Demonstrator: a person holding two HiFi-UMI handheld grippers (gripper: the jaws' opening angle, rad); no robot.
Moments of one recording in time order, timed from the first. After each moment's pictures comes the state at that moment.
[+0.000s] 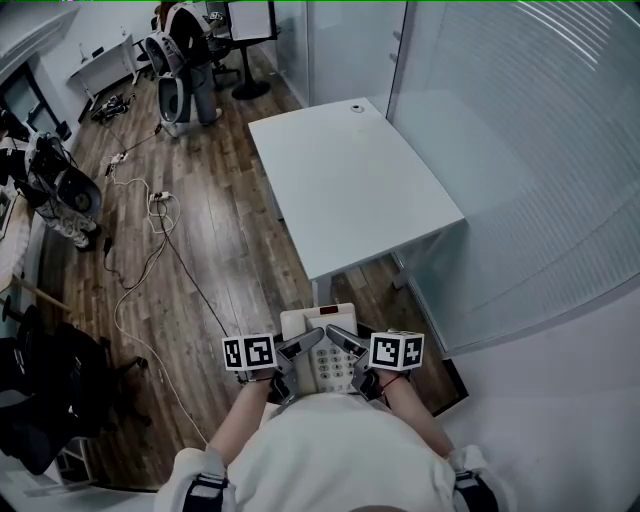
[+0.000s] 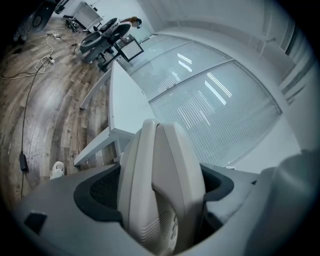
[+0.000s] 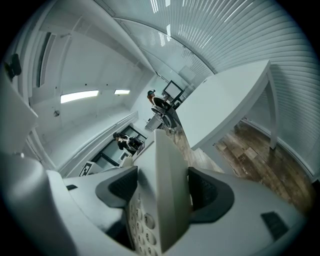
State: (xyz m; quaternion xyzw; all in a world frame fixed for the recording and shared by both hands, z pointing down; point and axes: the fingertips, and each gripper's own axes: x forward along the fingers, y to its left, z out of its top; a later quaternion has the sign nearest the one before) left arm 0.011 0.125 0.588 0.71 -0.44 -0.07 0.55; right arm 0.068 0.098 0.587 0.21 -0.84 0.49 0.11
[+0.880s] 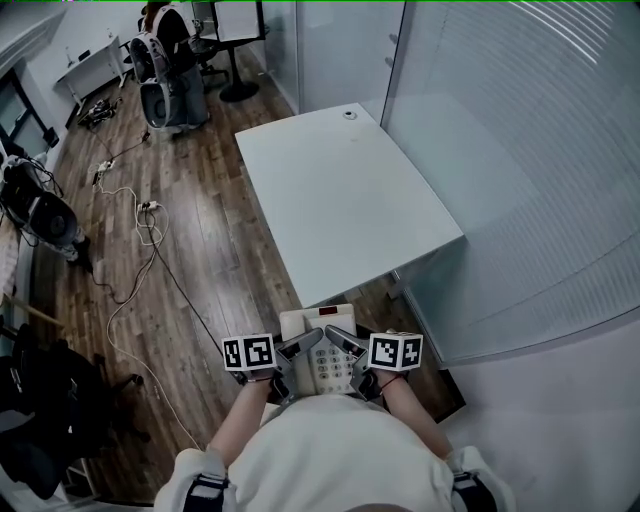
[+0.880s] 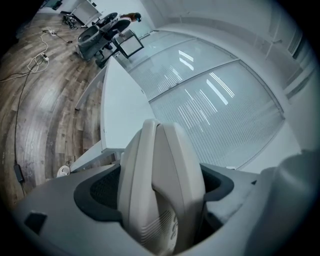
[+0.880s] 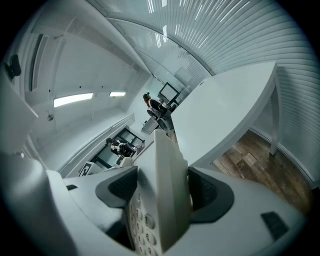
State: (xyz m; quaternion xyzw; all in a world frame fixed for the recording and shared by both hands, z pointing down) left arm -0.008 0.035 0.595 0.71 -0.42 -0.07 0.55; right arm 0.051 0.010 0.594 0.22 -0.83 0.49 0.11
